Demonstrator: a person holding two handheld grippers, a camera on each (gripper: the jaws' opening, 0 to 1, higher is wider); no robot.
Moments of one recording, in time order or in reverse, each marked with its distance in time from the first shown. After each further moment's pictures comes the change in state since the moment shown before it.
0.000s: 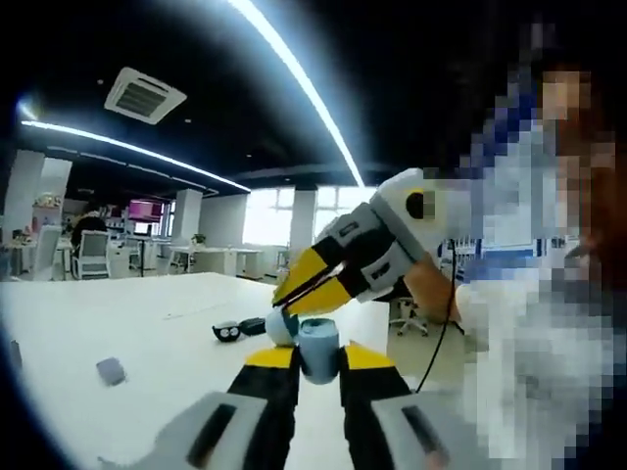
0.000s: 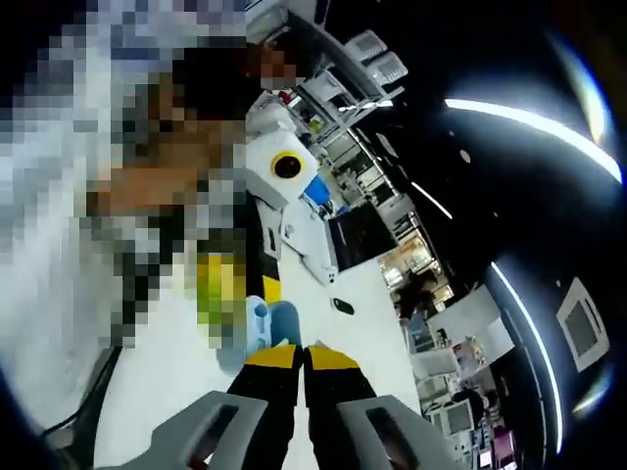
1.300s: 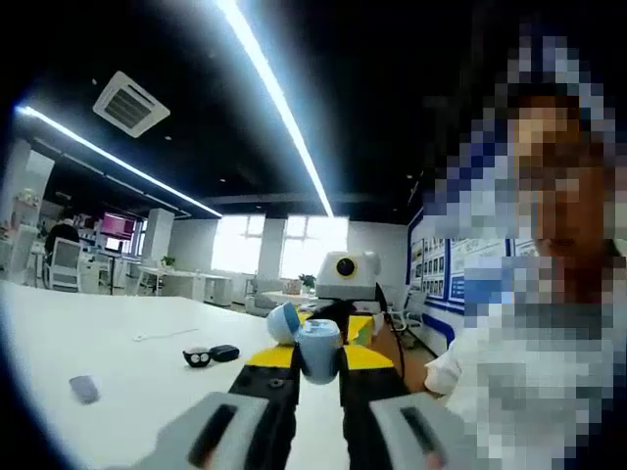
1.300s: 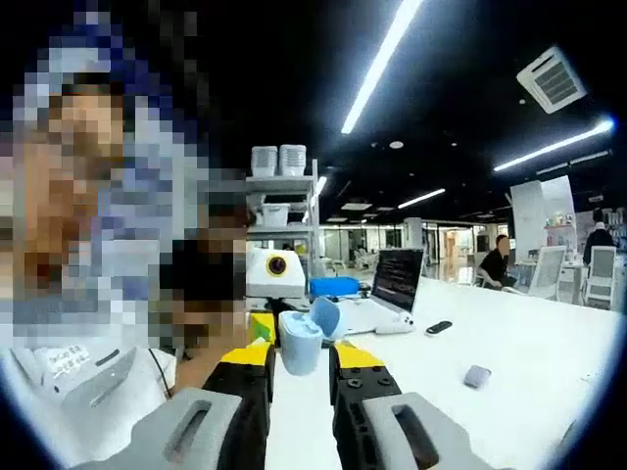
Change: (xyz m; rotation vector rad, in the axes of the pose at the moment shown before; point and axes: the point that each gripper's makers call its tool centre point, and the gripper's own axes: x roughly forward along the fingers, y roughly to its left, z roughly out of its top) left arm -0.004 -0.025 0.017 -0.006 -0.119 -0.160; right arm -0.028 0.027 0.019 0.839 -0.568 0.189
